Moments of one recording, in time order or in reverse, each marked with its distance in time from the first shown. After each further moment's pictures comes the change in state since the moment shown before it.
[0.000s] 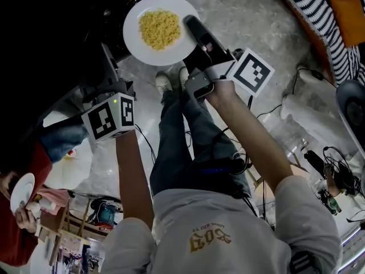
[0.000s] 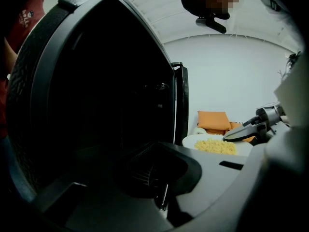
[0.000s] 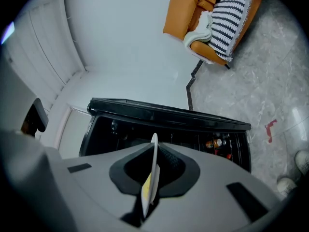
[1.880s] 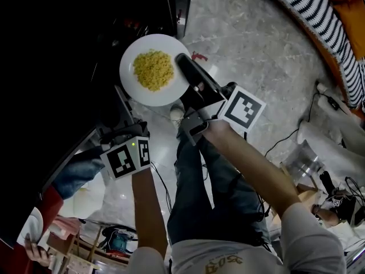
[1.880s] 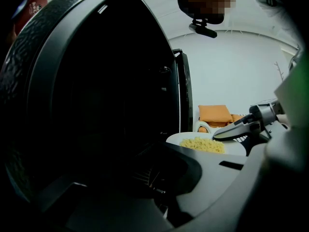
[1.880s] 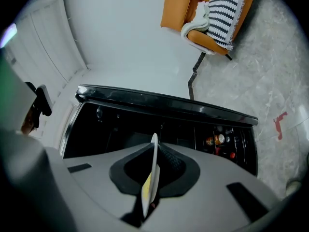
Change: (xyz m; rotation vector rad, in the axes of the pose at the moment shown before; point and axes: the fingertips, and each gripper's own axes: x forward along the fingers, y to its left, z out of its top) left arm 0.023 0.022 -0.080 0.039 0.003 0.008; right arm 0.058 -0.066 -0.043 -0.026 0.018 0.055
